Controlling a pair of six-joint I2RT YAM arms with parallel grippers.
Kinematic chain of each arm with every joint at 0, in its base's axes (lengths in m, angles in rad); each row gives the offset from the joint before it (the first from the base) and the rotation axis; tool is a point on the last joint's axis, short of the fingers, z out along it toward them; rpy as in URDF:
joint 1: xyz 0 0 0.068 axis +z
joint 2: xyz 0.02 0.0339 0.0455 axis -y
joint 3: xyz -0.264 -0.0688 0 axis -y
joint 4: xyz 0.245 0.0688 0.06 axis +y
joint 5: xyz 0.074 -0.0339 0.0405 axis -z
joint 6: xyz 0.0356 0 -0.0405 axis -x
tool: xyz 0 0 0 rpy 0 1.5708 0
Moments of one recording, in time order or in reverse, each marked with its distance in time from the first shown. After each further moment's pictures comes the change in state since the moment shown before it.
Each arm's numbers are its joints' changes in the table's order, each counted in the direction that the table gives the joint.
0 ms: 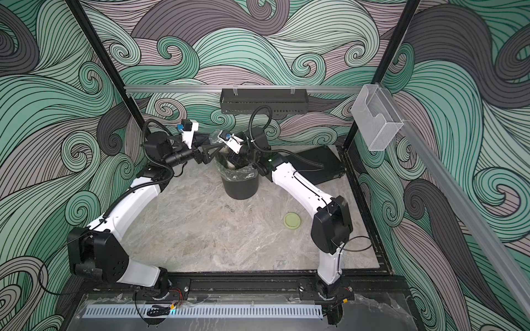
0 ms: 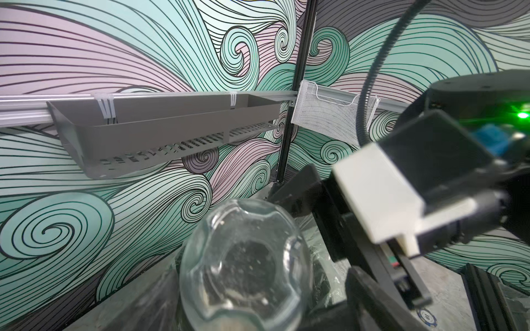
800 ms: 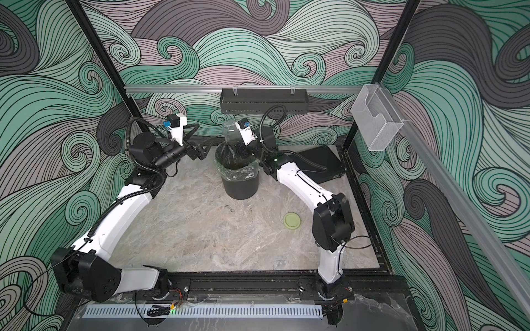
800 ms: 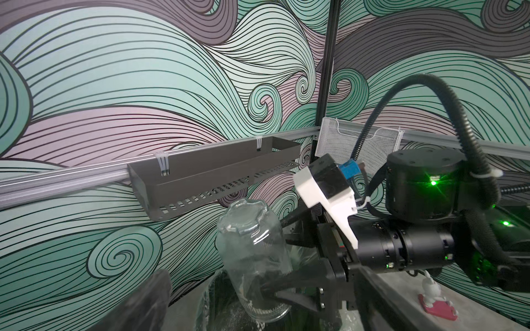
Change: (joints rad) left arm -0.004 0.132 -0.007 -0.014 -0.200 -0.001; right arm -0.074 -0.005 -0.125 -0.272 -0.008 -0.496
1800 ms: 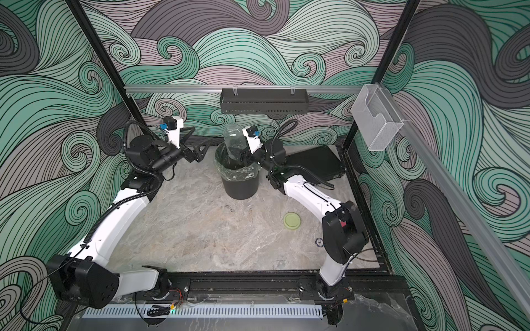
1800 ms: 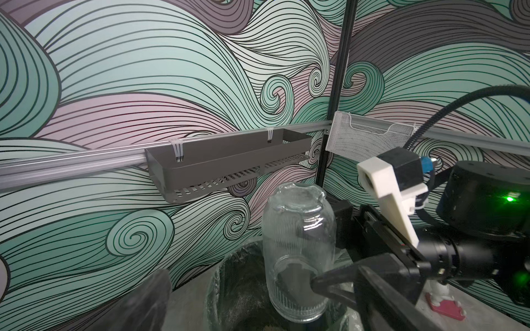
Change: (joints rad) left arm 0.018 0.042 -0.034 0.042 -0.018 0.001; right arm 0.014 0.146 -0.246 -0.237 -0.100 -0.022
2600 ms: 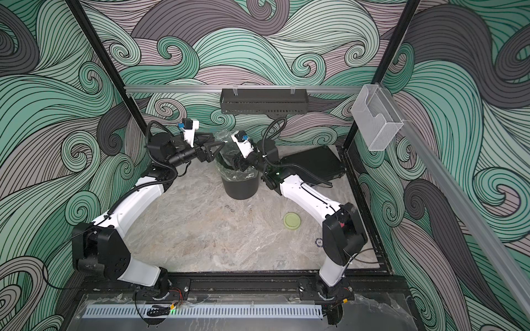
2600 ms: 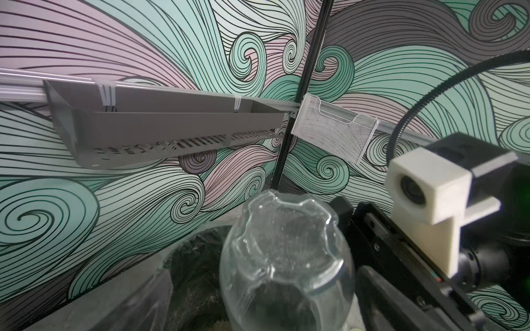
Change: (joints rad) left arm -0.039 -0.216 0.045 -0.126 0.180 0.154; right arm 0.057 0.008 0.051 0.163 -0.001 0.145
